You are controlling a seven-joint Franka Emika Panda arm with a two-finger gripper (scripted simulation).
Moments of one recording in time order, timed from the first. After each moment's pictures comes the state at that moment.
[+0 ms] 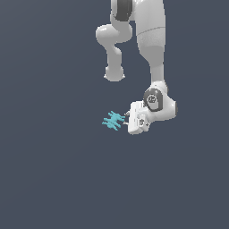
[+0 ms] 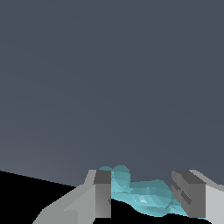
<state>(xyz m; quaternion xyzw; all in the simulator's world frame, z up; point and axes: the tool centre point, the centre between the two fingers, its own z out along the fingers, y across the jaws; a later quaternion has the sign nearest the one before) -0.118 0.067 0.033 0.65 0.60 -0.39 0.23</state>
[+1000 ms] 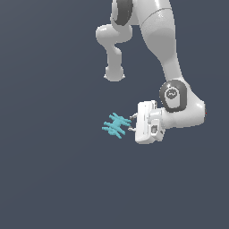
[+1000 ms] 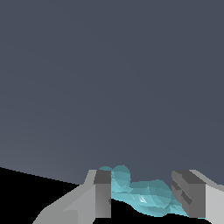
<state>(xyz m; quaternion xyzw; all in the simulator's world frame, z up) -0.014 0.081 0.139 0.65 0.60 -0.39 0.23</state>
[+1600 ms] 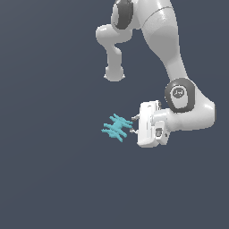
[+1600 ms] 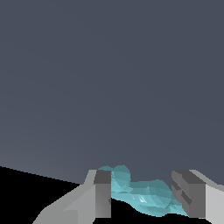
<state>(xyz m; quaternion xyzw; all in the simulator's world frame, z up) 0.010 0.084 0.161 0.65 0.60 -0.40 0.23</state>
